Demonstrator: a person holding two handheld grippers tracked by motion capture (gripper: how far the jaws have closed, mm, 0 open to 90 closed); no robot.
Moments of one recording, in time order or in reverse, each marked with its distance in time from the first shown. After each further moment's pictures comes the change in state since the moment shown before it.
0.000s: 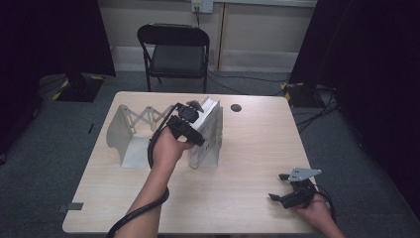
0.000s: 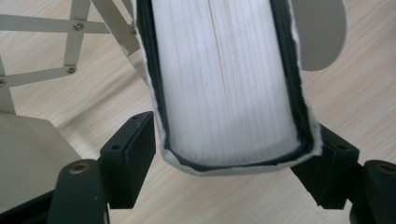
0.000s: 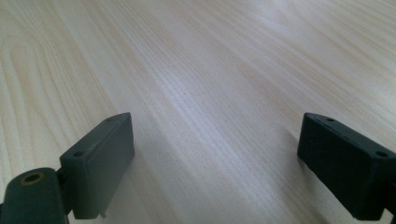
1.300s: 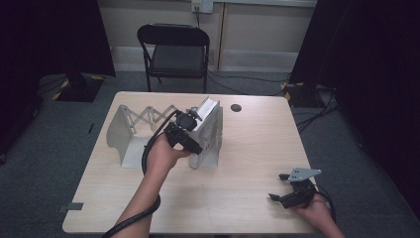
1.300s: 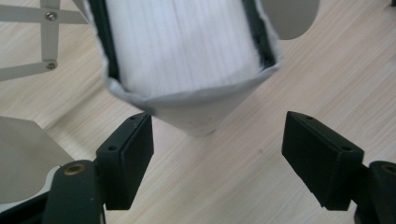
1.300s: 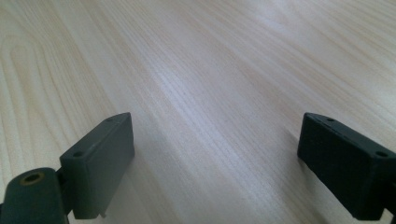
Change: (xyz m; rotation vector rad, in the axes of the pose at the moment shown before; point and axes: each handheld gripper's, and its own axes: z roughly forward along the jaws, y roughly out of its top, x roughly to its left) left arm -0.006 -0.018 0.000 -0.011 -0.035 0.085; right arm 0.000 0.000 0.000 0.000 0.000 -0.001
